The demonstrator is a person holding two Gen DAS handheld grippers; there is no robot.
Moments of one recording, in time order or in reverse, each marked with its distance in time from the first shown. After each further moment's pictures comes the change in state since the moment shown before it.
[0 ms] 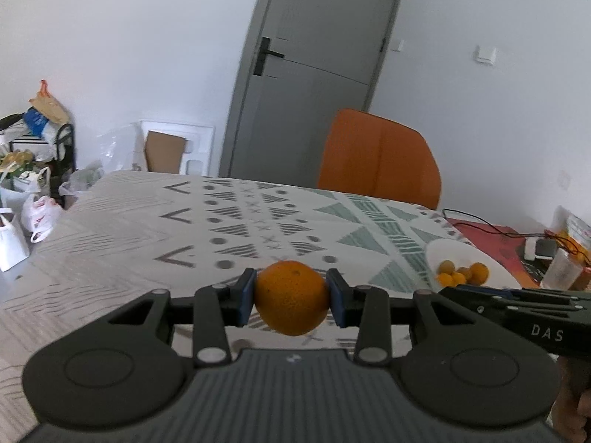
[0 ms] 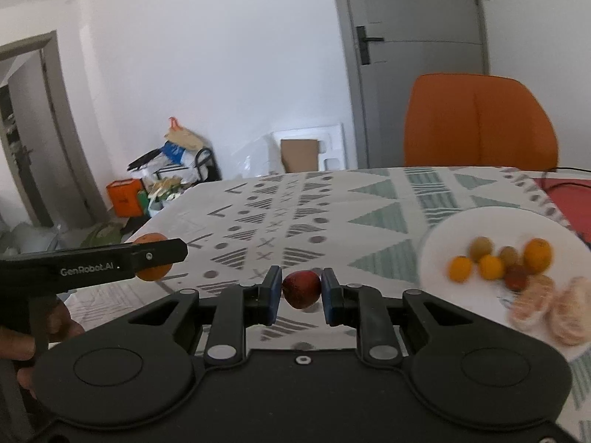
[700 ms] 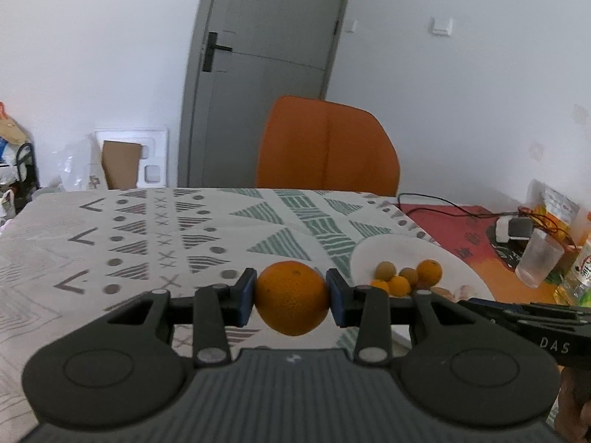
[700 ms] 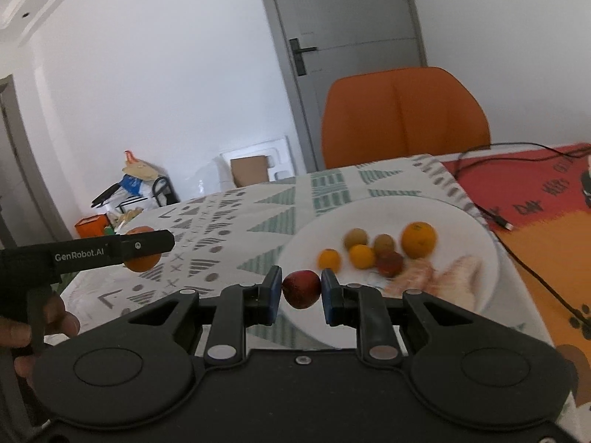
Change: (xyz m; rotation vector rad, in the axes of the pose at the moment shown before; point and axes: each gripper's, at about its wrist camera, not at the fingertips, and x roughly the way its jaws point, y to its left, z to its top) left arm 0.046 -0.094 0.010 0.099 0.035 -0.076; right arm -0.039 -0.099 -0.018 0.138 -0.037 -0.099
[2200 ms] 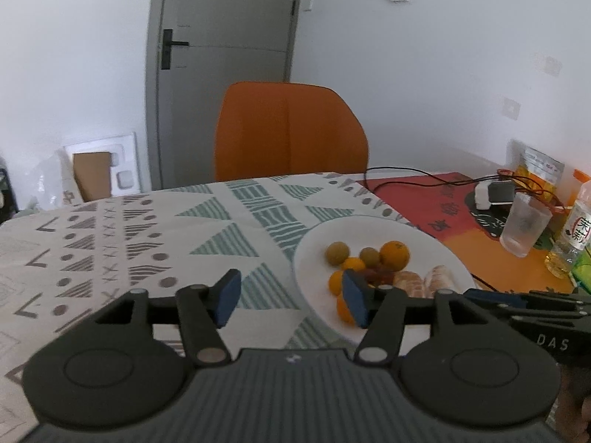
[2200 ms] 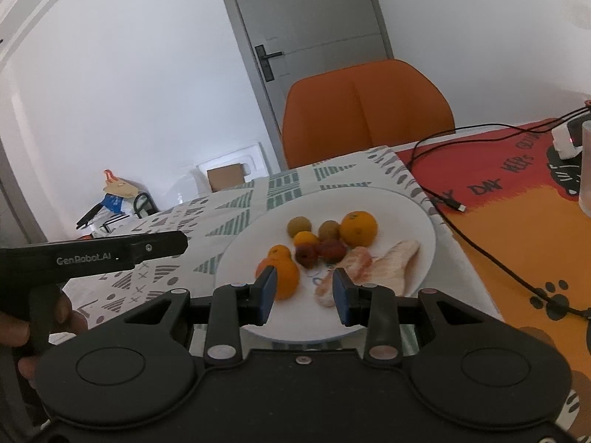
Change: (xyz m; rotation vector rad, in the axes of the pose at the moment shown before) left arm 0.022 -0.047 0.001 0.114 0.049 -0.033; right arm -0.013 -0.037 -0.008 0.069 -0.017 -0.028
